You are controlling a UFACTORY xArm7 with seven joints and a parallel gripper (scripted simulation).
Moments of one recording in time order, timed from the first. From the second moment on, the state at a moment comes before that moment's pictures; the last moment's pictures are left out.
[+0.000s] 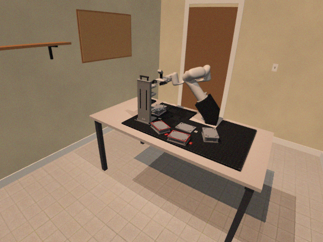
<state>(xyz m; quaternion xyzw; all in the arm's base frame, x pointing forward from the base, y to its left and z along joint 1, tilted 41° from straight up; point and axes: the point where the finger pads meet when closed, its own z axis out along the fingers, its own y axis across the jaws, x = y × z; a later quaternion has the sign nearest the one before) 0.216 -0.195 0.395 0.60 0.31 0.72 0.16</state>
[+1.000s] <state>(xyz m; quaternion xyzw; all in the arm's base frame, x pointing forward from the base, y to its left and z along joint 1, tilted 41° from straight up) 0.238 -0.173 0.415 0.60 0.31 0.72 0.16</state>
